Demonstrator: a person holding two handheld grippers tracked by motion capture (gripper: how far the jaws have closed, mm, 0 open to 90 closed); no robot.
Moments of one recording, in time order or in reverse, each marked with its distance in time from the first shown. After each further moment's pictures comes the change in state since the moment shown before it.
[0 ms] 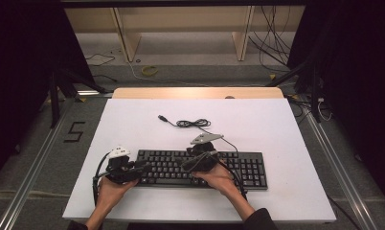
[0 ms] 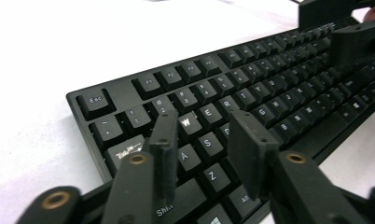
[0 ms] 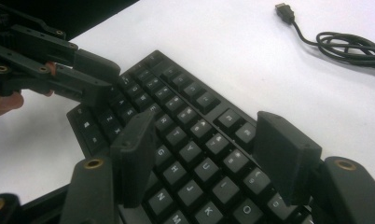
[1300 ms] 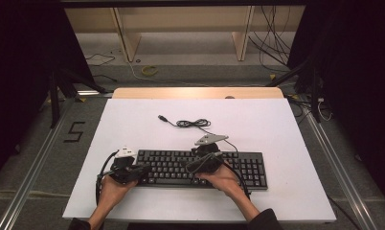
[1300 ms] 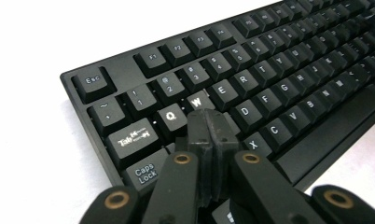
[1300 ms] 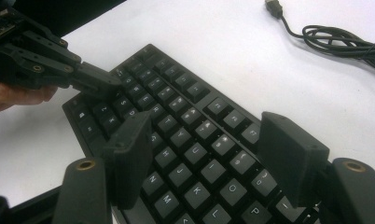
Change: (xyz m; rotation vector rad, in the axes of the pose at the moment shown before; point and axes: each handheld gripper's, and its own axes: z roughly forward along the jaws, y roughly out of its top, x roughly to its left) left arm -0.001 -0.001 0.012 0.101 0.041 0.039; right arm -0.004 -0.005 -0.010 0.005 -0.017 -0.001
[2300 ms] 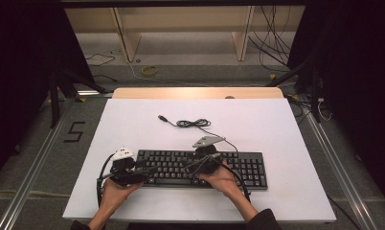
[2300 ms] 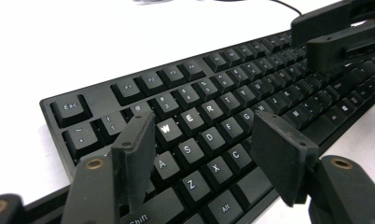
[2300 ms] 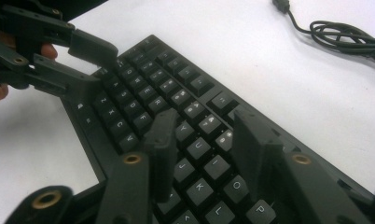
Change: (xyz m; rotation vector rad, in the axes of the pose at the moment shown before) left arm -0.010 -0.001 -0.009 -0.124 -0.056 -0.028; right arm 0.004 -0.002 0.004 0.022 -0.004 -0.031
